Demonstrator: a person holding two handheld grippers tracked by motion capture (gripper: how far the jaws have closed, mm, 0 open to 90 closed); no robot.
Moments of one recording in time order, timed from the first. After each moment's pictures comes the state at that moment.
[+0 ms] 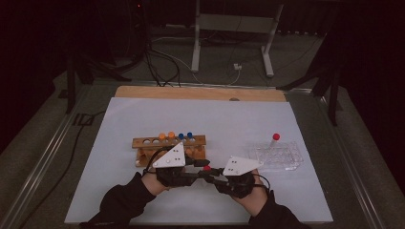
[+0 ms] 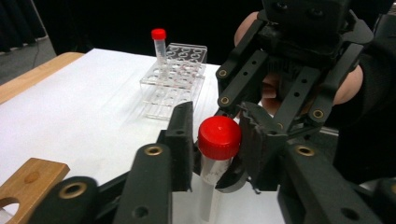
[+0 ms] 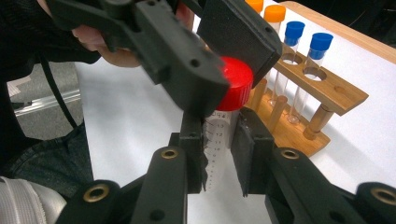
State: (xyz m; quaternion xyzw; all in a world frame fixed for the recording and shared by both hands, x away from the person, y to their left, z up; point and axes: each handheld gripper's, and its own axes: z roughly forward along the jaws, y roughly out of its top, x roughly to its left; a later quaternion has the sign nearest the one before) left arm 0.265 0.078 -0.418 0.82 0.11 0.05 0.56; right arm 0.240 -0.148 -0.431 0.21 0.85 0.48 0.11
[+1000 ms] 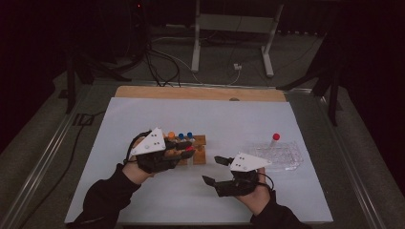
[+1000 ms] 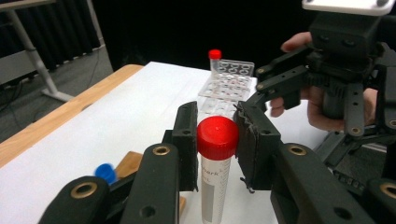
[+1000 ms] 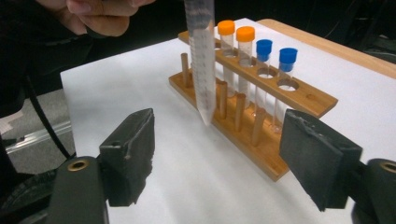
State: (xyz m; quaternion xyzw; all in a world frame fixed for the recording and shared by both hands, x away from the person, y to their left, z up) left arm 0.279 0.124 -0.381 0.80 0.16 0.13 0.56; right arm 0.242 -0.157 -0.429 0.25 0.81 0.52 0.13
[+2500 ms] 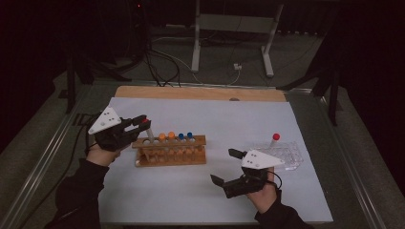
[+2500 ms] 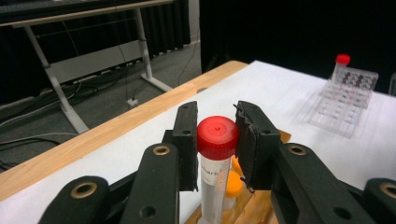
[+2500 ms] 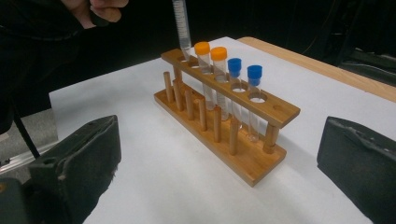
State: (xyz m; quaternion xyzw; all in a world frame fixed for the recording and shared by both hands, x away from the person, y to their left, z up) left arm 0.319 0.219 -0.382 0.76 0.29 0.23 0.54; right arm 0.244 -0.177 -0.422 0.27 0.78 0.54 0.14
